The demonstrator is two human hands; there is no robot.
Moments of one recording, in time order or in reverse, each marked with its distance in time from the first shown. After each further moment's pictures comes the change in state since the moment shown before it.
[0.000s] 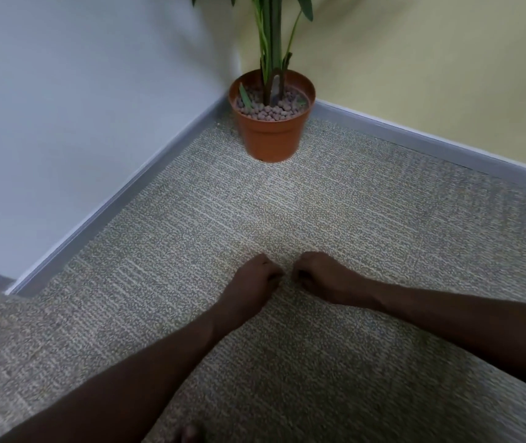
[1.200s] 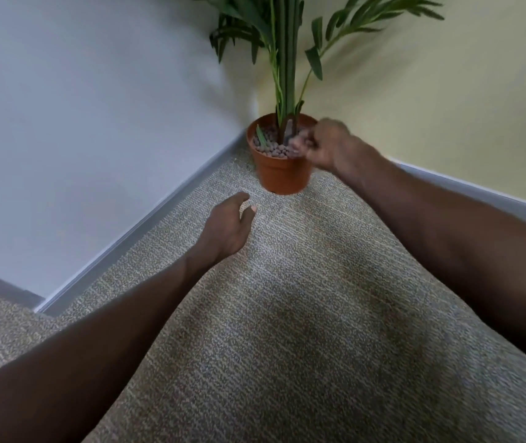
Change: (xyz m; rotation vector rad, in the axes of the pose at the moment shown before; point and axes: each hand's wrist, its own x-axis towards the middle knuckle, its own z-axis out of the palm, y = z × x) left_hand 0.070 0.004 -0.145 0.044 0.252 -0.228; right_hand 0.153 -0.068 -0.229 1.573 0.683 0.610
